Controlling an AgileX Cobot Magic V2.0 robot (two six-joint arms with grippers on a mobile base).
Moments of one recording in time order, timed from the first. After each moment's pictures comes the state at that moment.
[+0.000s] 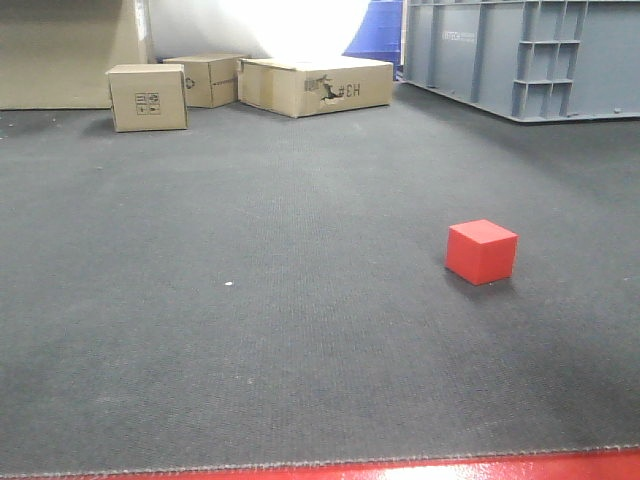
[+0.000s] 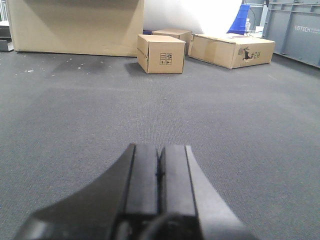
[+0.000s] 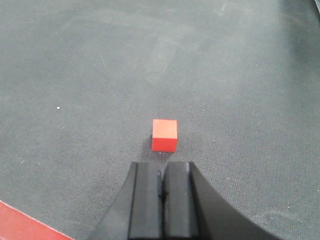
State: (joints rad) left arm -0.07 -0.01 0.03 -0.10 0.03 0.06; right arm 0.42 0.46 -0.56 0.01 0.55 0.01
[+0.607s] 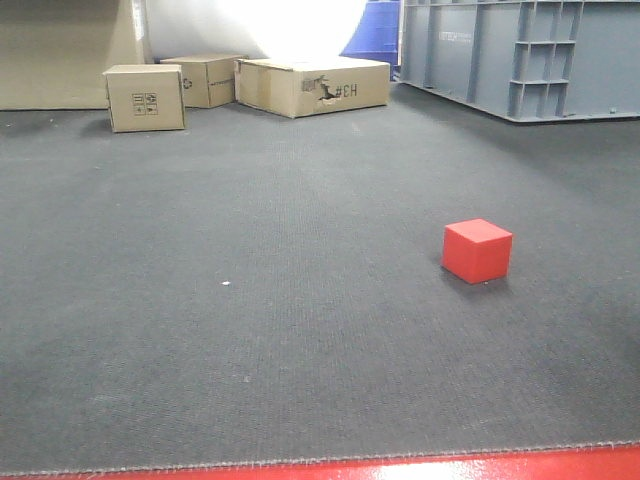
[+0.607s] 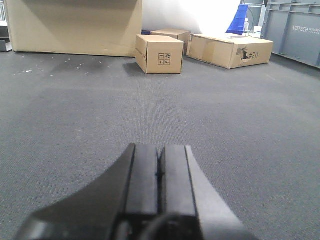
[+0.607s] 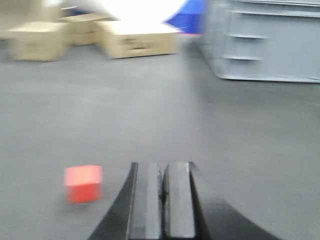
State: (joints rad) left arm -0.07 -0.01 0.03 -0.10 0.03 0.06; right arm 0.11 0.20 -0.22 0.01 0.17 0.01
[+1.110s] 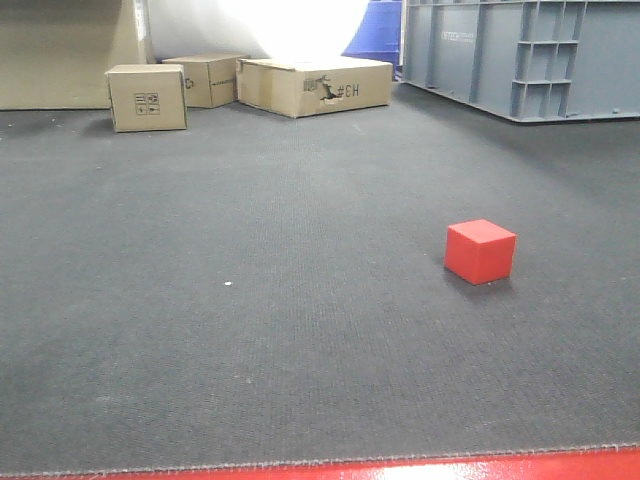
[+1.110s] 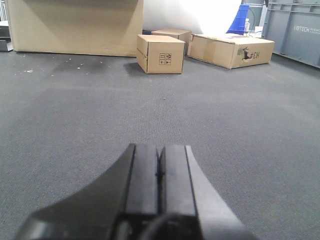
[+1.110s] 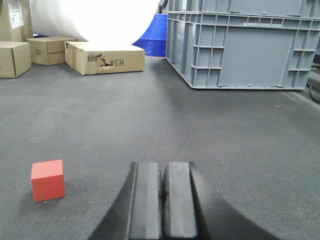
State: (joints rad) left arm -0.07 -0.01 0.03 -0.10 0.03 0.06; right arm 0.04 -0.01 0.03 0.01 0.01 0.01
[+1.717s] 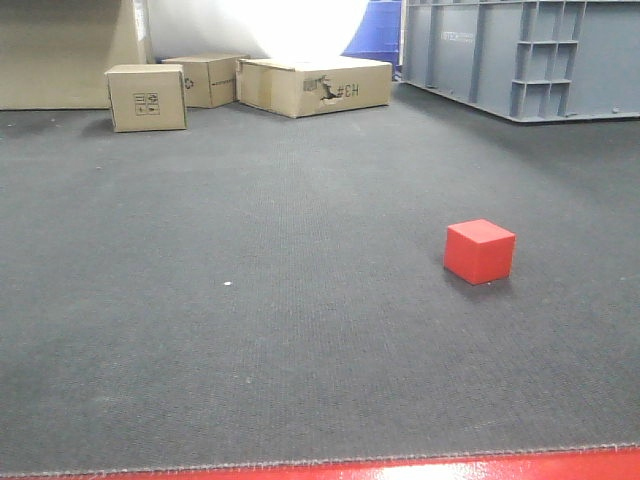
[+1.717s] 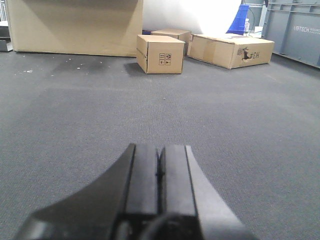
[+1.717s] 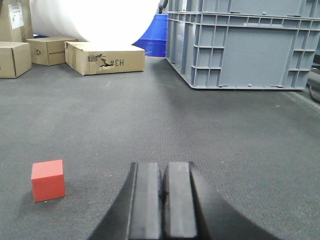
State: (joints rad) left arm -0.07 -0.01 0.03 -0.10 0.03 0.06; right arm 0.04 -0.01 0.03 0.01 0.01 0.01
